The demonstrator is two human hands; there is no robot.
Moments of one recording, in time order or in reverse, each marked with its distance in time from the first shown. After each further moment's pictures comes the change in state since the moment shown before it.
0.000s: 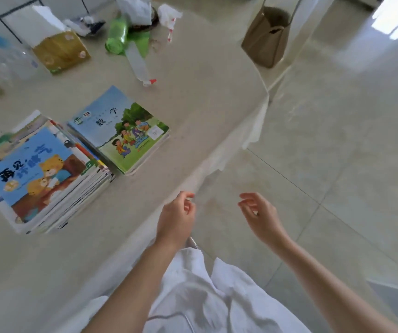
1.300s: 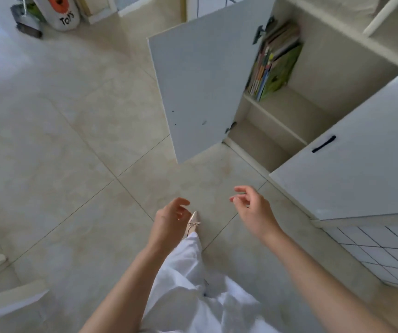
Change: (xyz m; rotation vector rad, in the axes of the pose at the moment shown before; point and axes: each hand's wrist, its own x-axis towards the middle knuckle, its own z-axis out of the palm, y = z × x) left_hand -0.382 0.213 0.507 0.523 -1.182 0.802; right_hand -0.434 0.456 -0.256 0.703 1.026 0.860
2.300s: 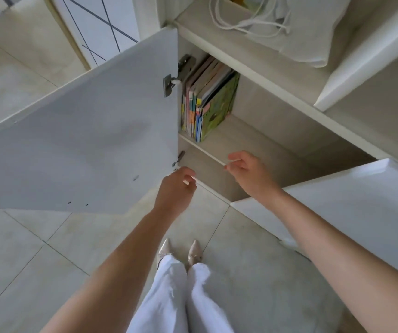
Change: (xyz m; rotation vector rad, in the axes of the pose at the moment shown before) left_hand 0.354 0.265 0.167 0.104 -0.229 0.193; right_hand 0.354 -0.029 -0.235 0.020 0.095 0.128
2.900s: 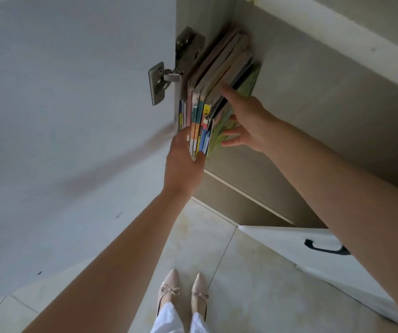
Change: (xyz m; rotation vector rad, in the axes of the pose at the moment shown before) left_hand 0.196 -0.019 0.036 -0.160 0.178 0.219; right_hand 0.210 -0.061 0.023 0.445 0.035 0.269
